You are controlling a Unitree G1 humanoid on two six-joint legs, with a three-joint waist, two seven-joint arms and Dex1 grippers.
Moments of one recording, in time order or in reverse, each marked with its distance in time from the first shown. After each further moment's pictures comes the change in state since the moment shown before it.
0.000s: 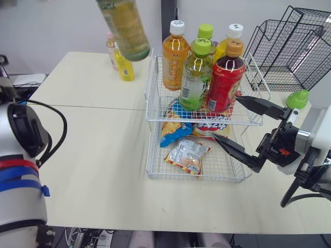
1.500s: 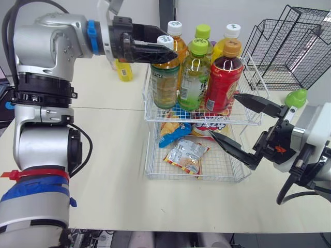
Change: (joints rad) left arm 0.259 -0.164 -0.142 -0.133 0.047 -0.139 -0.124; right arm -0.037 -0.005 0.046 0.002 -0.004 -0.001 -0.052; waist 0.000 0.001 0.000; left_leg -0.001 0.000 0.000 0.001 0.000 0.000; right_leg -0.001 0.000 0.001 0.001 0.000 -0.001
